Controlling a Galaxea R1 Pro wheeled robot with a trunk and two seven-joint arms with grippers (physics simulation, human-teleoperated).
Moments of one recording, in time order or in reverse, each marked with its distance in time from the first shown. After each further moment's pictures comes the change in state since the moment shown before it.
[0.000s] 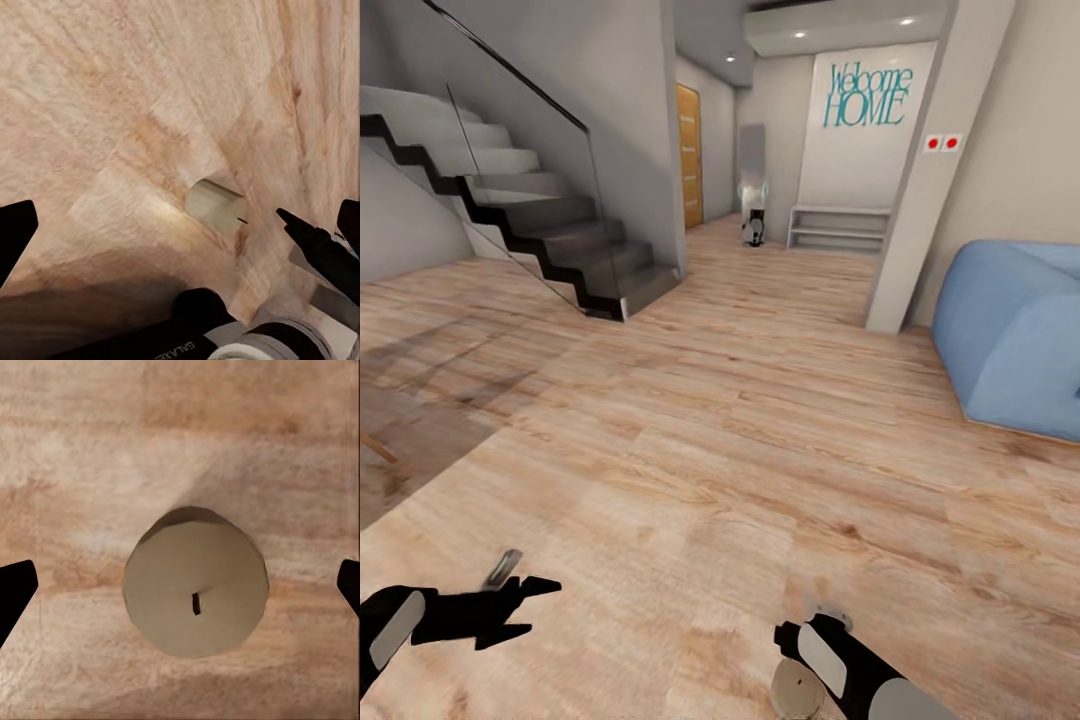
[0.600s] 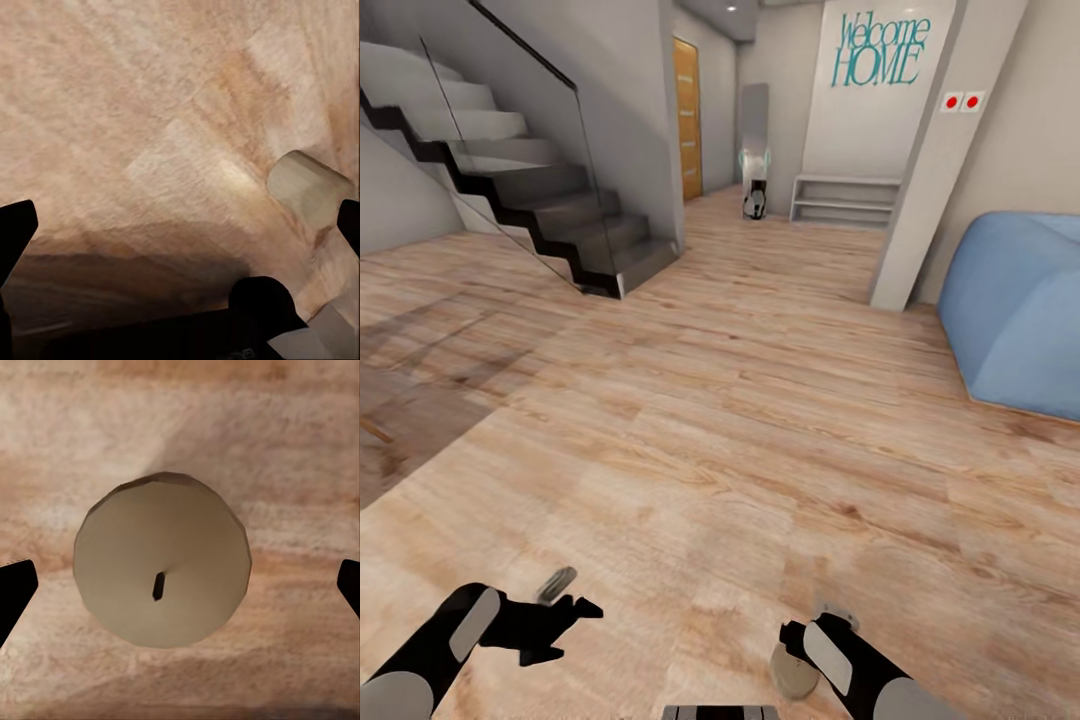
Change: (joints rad) left arm -0.005 -0.193 0.014 -0.011 0.015 -0.020 0.416; right arm 0.000 -0.013 -0.029 0.002 -0.002 0.000 0.002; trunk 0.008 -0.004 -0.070
